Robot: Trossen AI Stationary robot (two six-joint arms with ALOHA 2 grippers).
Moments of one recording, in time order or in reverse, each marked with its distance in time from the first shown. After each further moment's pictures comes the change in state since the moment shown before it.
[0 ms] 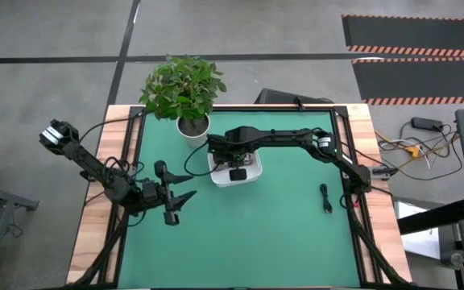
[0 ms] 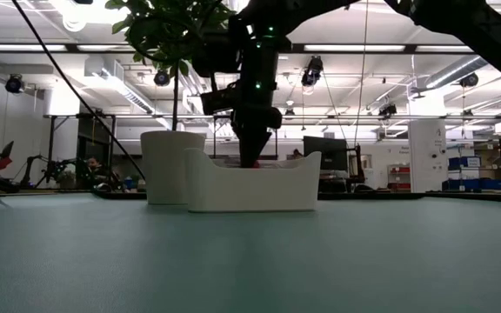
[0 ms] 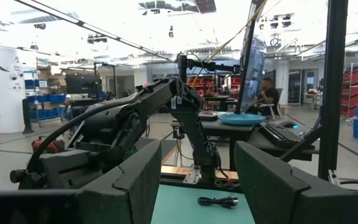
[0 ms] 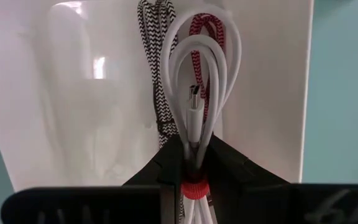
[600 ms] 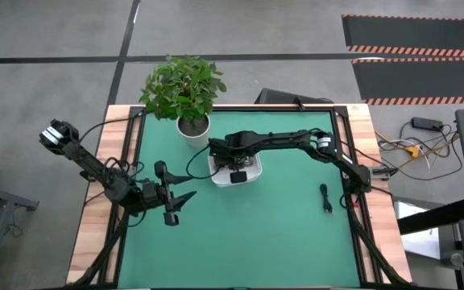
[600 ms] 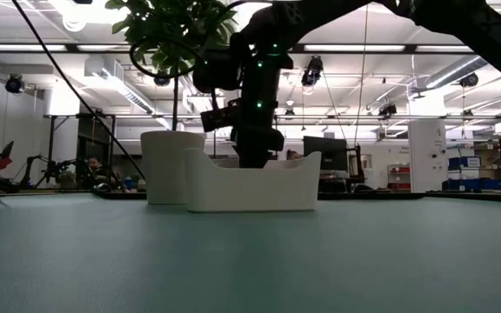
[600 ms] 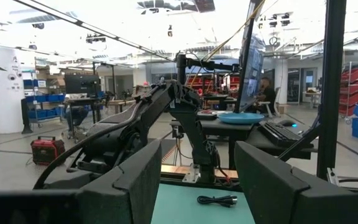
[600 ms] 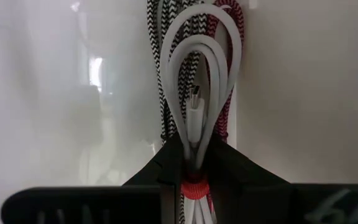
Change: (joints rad) left arm -0.003 0.000 0.000 -0.006 0.000 -0.001; right arm 0.000 0.000 -0.115 0.130 0.002 -0.026
